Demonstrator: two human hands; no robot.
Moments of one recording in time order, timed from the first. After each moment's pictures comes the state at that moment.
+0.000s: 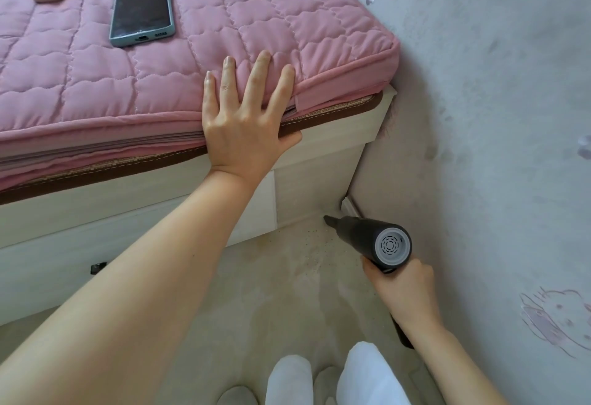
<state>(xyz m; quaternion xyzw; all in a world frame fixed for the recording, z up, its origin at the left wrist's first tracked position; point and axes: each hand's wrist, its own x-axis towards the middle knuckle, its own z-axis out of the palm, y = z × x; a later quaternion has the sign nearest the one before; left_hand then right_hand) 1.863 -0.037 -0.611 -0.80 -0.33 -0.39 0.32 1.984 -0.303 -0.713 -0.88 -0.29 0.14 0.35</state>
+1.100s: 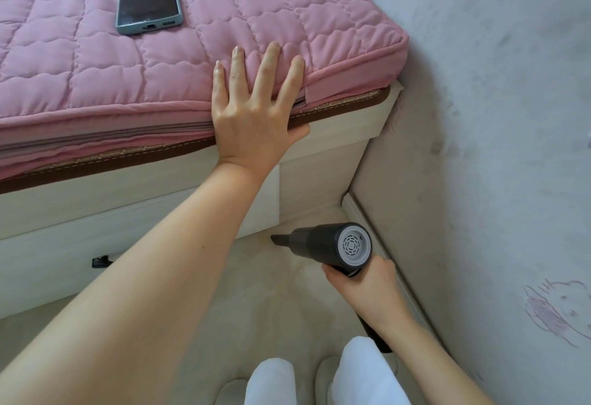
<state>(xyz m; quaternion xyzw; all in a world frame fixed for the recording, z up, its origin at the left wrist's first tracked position) 1.863 -0.037 -0.611 -0.80 -0.34 -0.39 0.31 1.933 -0.281 -0.700 -0.83 -0.36 0.20 0.37</state>
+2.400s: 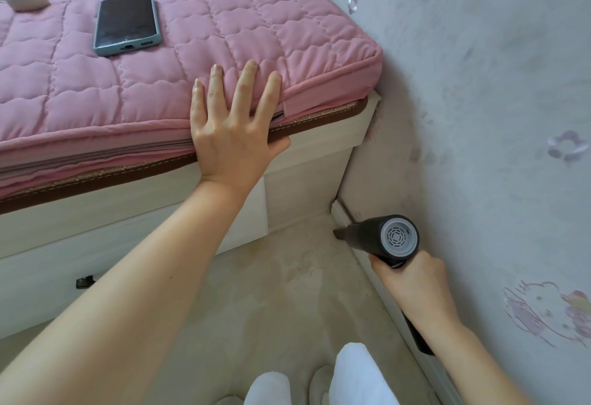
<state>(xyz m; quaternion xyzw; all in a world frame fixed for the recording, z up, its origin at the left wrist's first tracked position) 1.862 -0.041 -0.609 -0.80 -0.34 -0.39 0.31 1.996 -0.313 -0.684 -0.91 -0.25 0.13 0.31</state>
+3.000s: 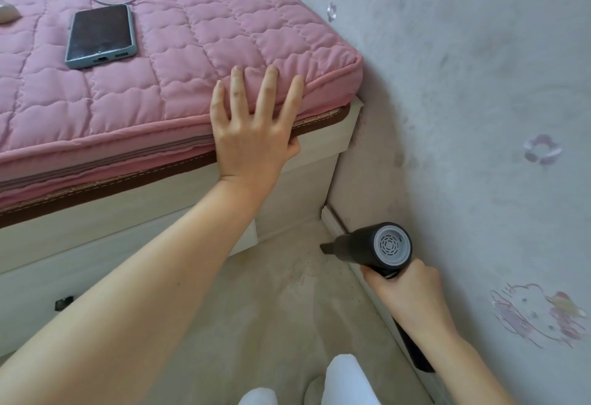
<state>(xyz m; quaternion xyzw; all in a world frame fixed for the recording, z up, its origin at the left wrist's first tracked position) 1.904 -0.056 -0.603 -0.80 -0.32 -0.37 0.34 1.993 -0.318 -0.672 -0.90 -0.25 0.14 0.32</state>
